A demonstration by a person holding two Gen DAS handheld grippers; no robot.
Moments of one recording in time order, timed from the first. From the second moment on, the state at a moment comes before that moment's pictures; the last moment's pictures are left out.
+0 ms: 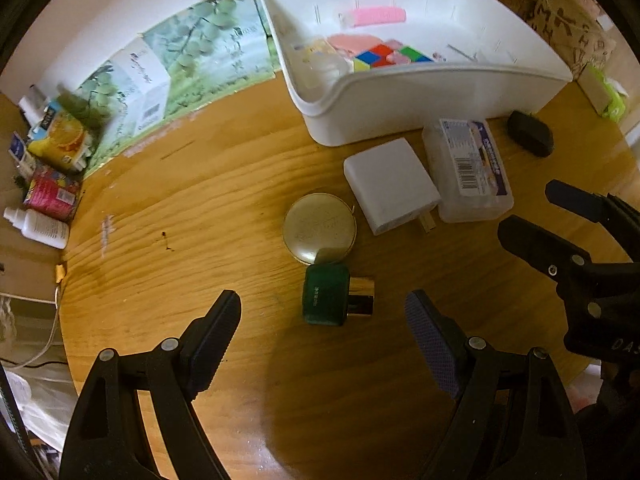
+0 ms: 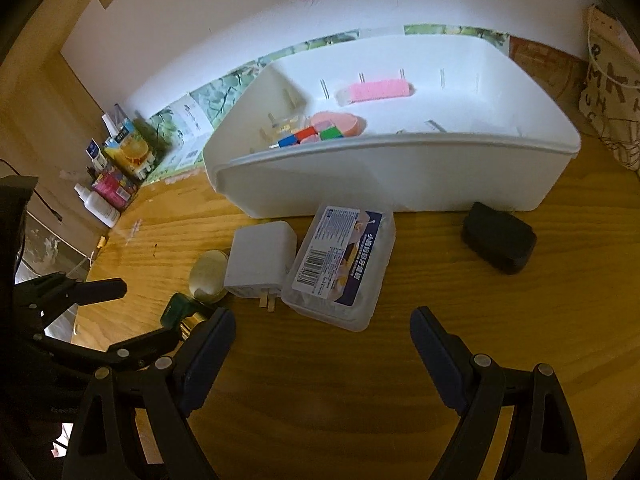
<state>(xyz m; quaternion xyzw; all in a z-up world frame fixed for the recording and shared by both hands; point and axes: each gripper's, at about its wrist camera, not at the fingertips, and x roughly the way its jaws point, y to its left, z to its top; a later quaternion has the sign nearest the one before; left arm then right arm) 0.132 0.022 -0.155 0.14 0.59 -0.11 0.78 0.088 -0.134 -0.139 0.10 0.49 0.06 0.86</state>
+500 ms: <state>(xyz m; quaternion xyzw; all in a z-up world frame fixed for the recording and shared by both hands) 0.161 0.022 -0.187 0.13 0.63 -0.10 0.76 0.112 -0.124 -0.163 0.07 0.54 0.06 0.84</state>
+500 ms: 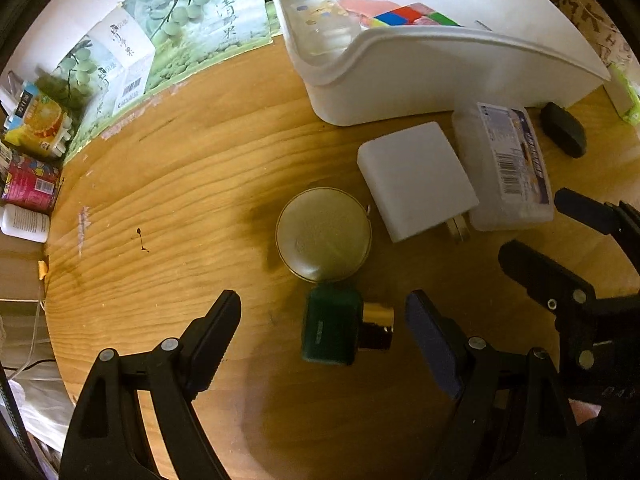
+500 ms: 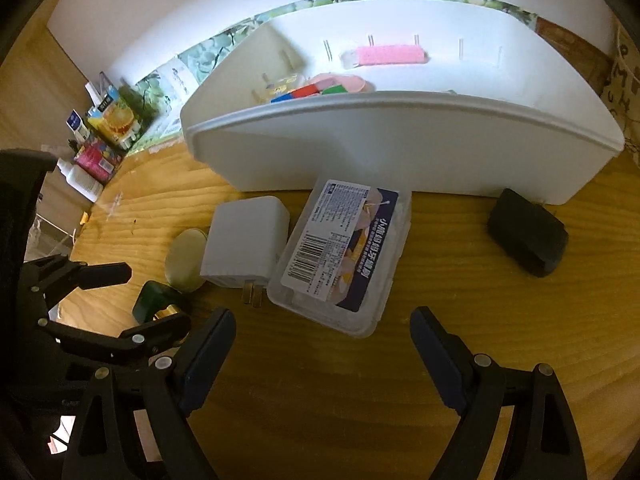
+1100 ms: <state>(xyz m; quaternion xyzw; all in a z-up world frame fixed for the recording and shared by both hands) 0.169 0.017 -0.200 0.14 0.65 -0.09 0.75 0.125 -0.126 -0.169 0.07 0.54 0.05 0.84</state>
